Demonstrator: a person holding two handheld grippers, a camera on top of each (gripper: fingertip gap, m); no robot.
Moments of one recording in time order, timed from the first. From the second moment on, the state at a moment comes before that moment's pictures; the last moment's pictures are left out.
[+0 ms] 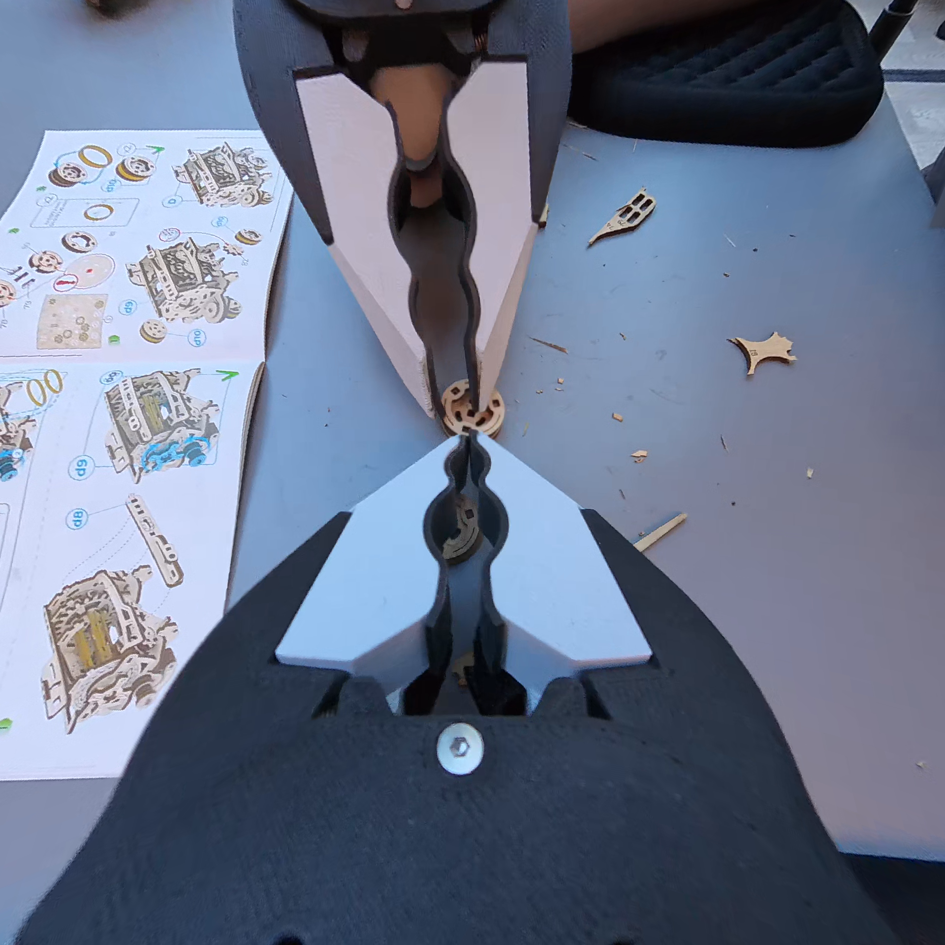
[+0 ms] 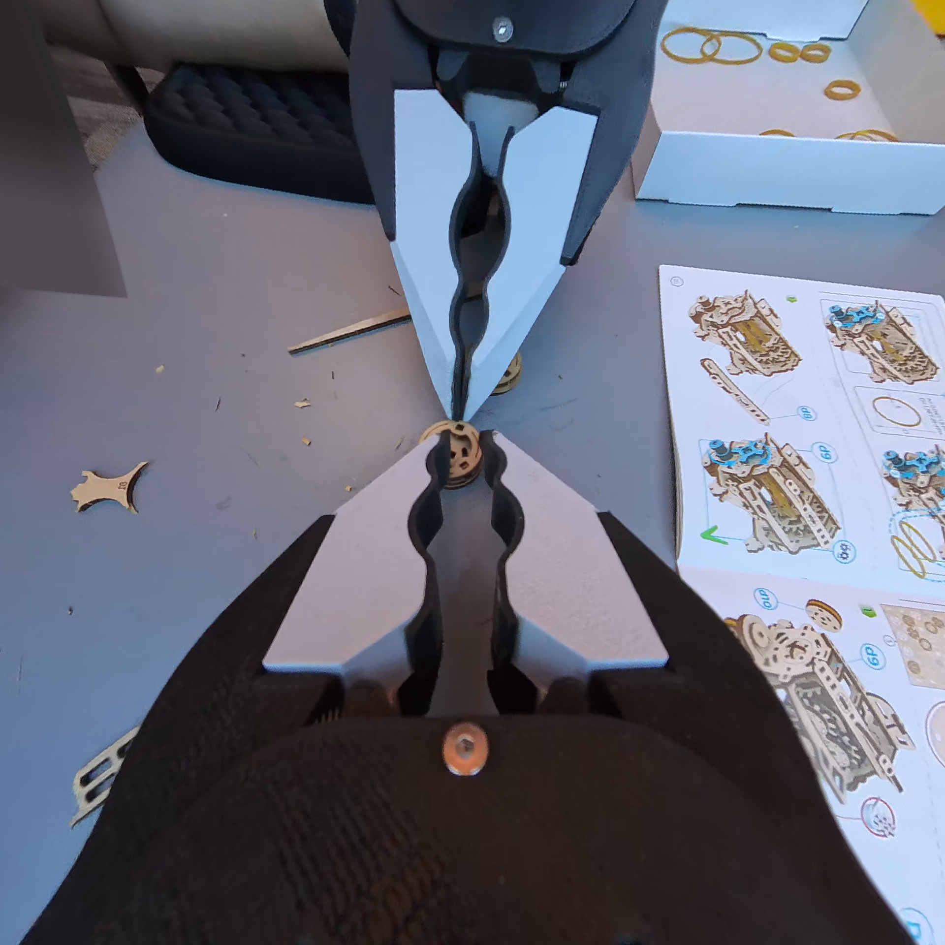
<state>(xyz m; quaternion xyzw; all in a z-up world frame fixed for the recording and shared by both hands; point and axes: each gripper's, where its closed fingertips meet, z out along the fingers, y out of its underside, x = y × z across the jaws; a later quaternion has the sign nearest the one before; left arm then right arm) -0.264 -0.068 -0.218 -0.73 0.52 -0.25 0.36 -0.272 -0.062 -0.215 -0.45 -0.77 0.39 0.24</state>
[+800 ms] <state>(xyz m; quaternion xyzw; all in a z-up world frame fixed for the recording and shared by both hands) -0.273 -0.059 -0.214 -0.78 0.45 -0.27 0.35 -0.265 -0.066 -0.226 -0.45 -0.79 0.36 0.23</state>
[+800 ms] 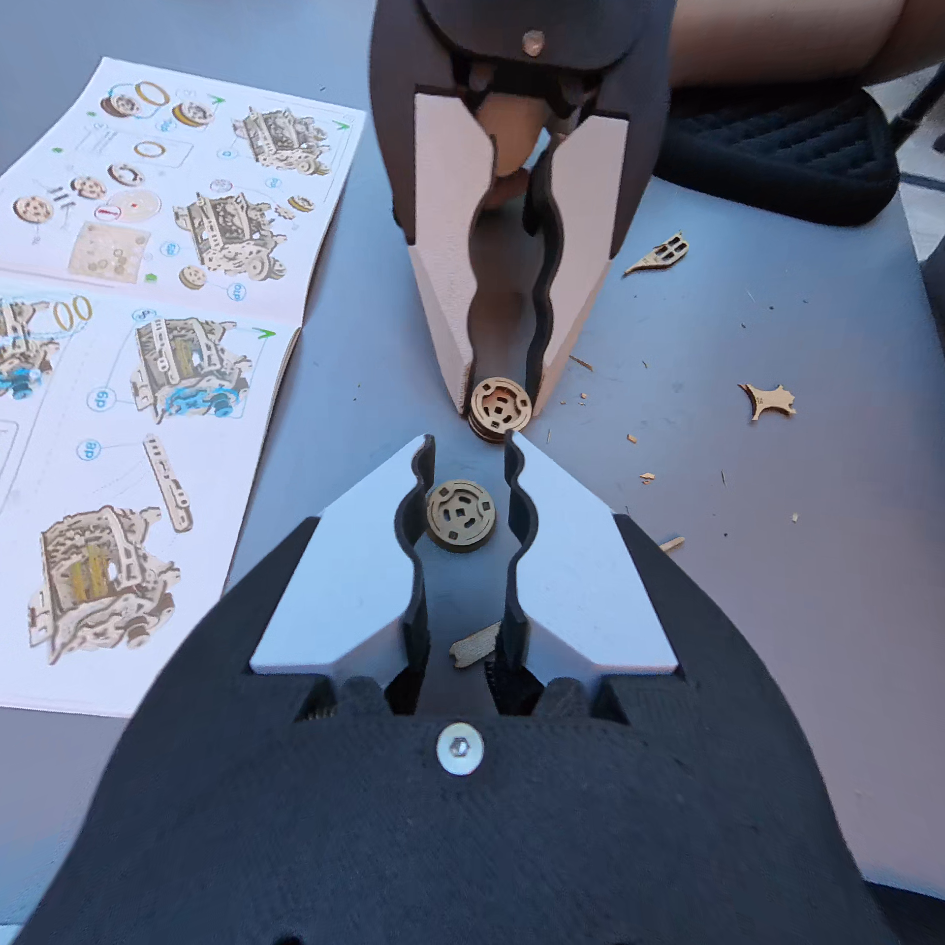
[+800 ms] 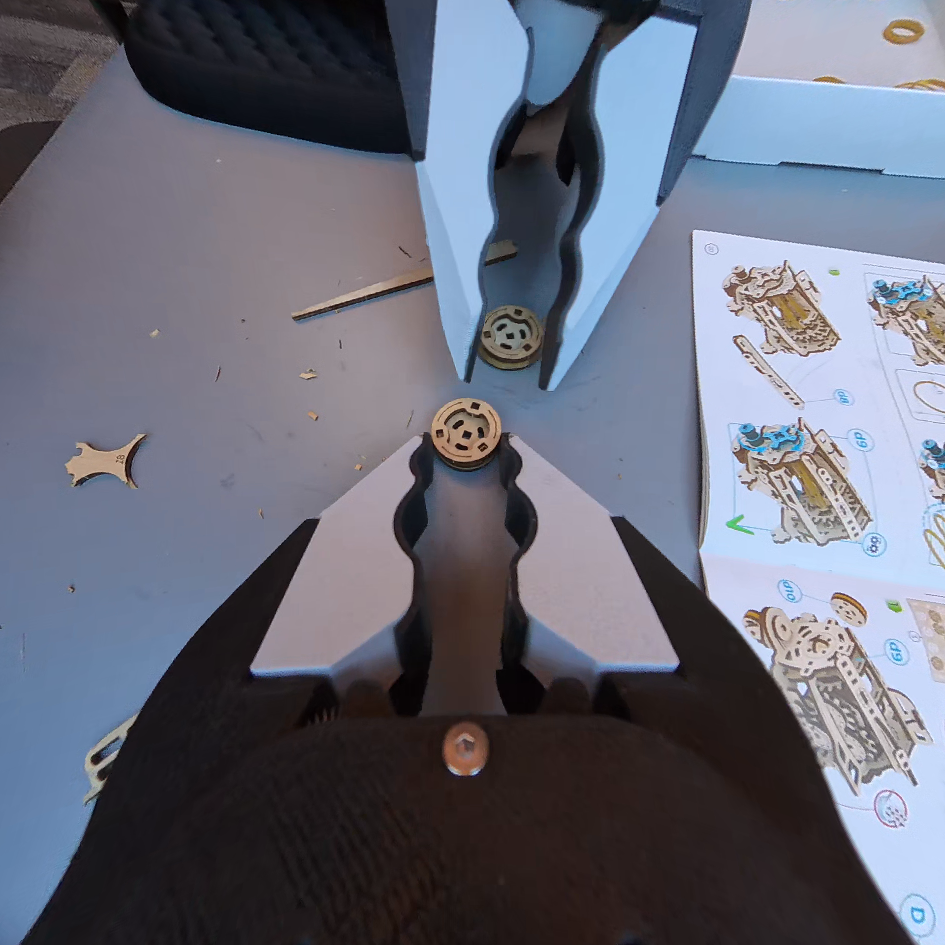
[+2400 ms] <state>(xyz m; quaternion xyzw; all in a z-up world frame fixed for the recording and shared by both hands) -0.248 -0.066 -0.132 -0.65 0.48 -0.24 0.55 -0.261 -0.069 -0.127 -0.40 -0.69 0.48 0.37</state>
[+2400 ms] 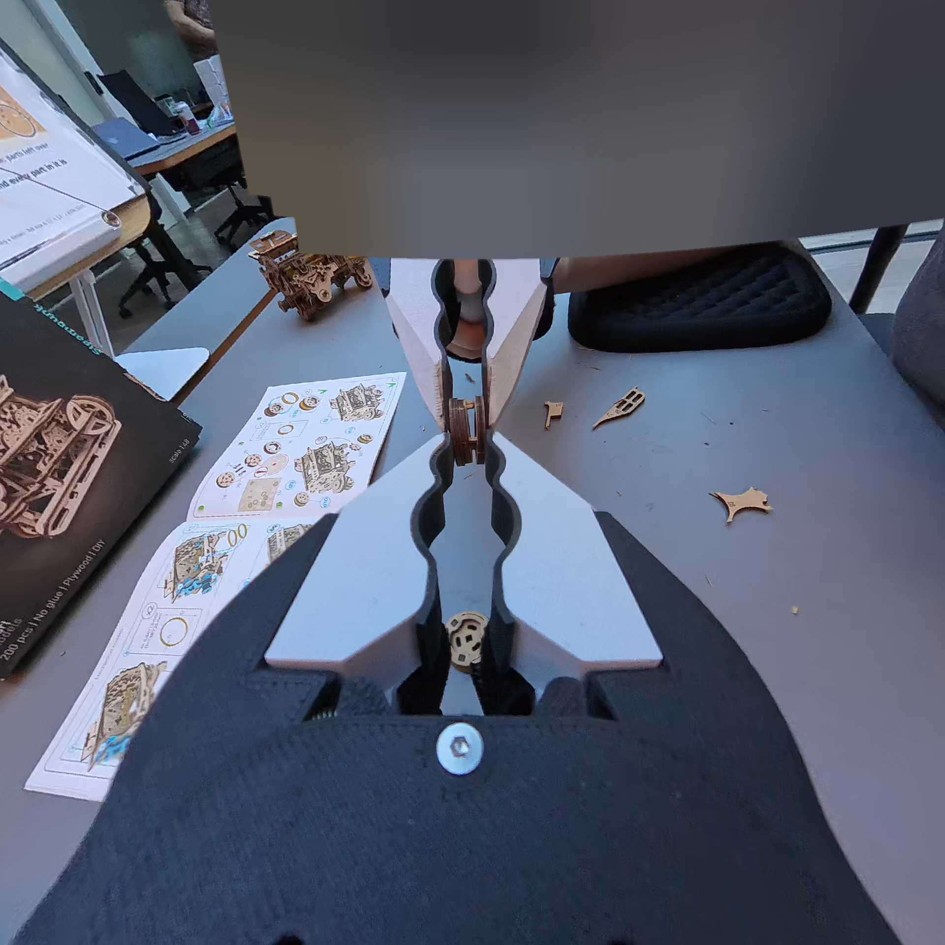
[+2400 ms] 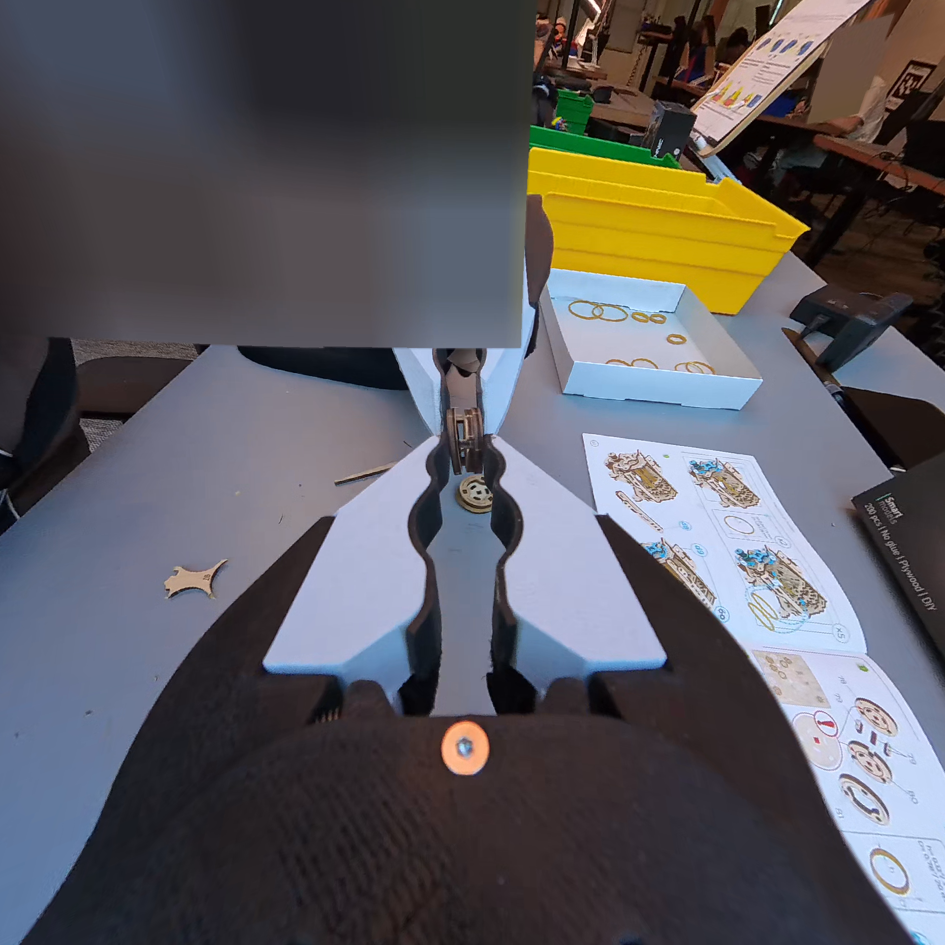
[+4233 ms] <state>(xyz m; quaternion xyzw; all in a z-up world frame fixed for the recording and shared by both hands) -0.204 -0.061 -0.113 -0.69 0.55 -0.02 0.47 -0.248 -0.061 -0.172 -0.46 -0.81 0.20 0.28</state>
